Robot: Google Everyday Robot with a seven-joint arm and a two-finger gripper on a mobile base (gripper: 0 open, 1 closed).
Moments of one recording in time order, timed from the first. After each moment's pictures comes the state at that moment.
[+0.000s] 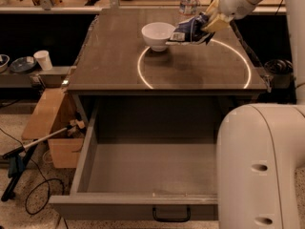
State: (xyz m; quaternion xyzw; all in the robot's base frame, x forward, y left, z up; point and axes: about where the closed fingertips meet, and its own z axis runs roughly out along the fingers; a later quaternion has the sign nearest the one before) arm 0.749 -0.186 0.938 -0.68 0.64 0.02 0.35
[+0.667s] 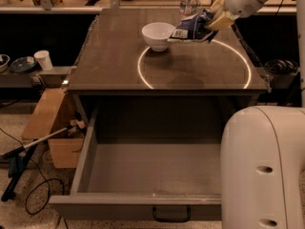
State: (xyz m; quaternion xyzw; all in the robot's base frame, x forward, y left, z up) arm 0.736 -0.194 0.952 -0.68 0.63 0.03 0.37
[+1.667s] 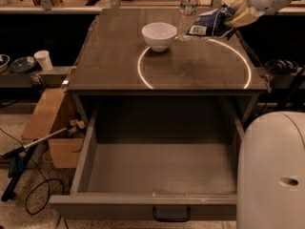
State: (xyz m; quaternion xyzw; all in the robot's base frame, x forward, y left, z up) arm 0.708 -0.240 0.975 -0.68 0.63 0.01 0.38
